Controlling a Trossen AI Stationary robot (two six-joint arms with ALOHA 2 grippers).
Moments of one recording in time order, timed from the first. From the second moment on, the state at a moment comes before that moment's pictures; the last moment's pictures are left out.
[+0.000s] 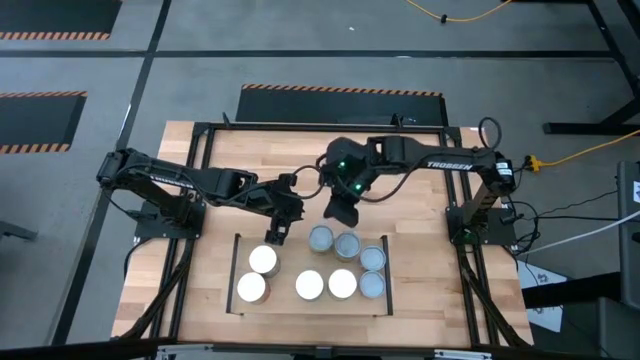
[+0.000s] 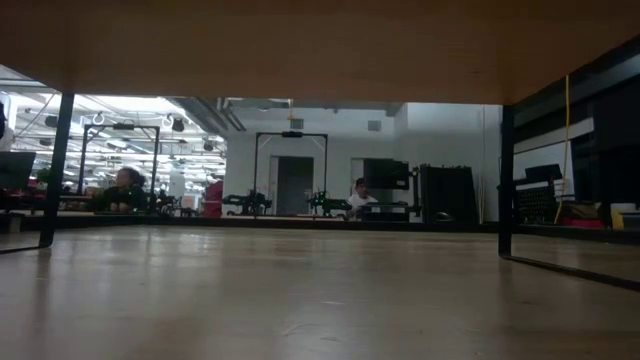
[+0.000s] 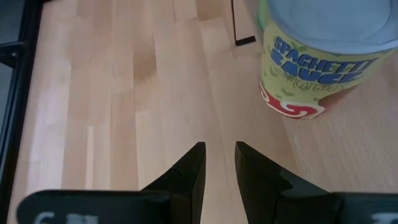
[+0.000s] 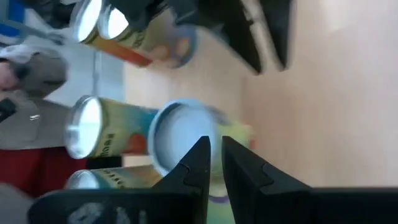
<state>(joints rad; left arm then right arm) -0.12 1.39 1.18 -0.58 -0.14 0.14 -0.05 1.78 1.80 -0.92 -0.50 0.36</state>
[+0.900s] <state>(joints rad) -0.12 1.39 1.18 -0.59 -0.14 0.14 -0.05 1.78 1.56 -0.78 -0.43 0.20</state>
